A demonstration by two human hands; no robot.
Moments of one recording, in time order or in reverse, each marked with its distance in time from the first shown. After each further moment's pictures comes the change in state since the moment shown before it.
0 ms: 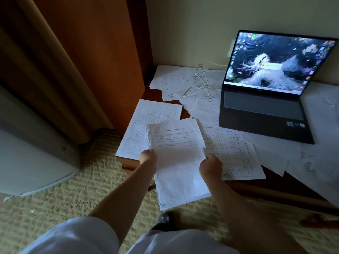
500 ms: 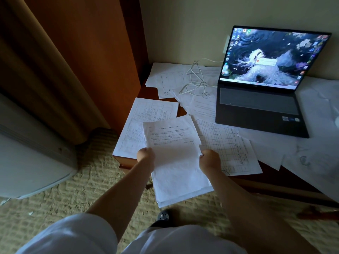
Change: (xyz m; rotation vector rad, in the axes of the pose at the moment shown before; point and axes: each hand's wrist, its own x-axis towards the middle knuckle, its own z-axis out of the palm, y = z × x) left_hand -0.003 0.014 -0.002 -0.306 0.022 -0.134; right_hand 0.014 0.003 -0.008 -0.195 -0.103 -0.126
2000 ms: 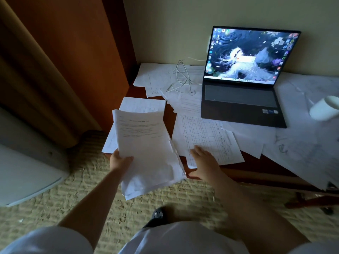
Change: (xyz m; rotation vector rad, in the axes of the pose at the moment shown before) left_hand -0.003 -0.034 -0.055 0.060 -0.051 0.242; right_hand -0.020 0.061 -0.017 -0.408 -0.168 -0.536
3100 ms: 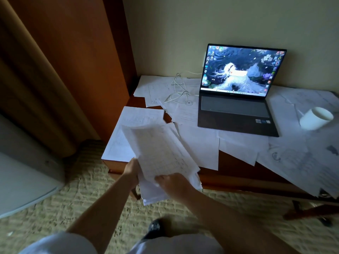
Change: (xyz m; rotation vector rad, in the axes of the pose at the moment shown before) left_hand -0.026 0.018 0.033 -0.292 -0.257 -0.288; right_hand -0.019 -0.095 0.002 -0.203 0.277 -0.547
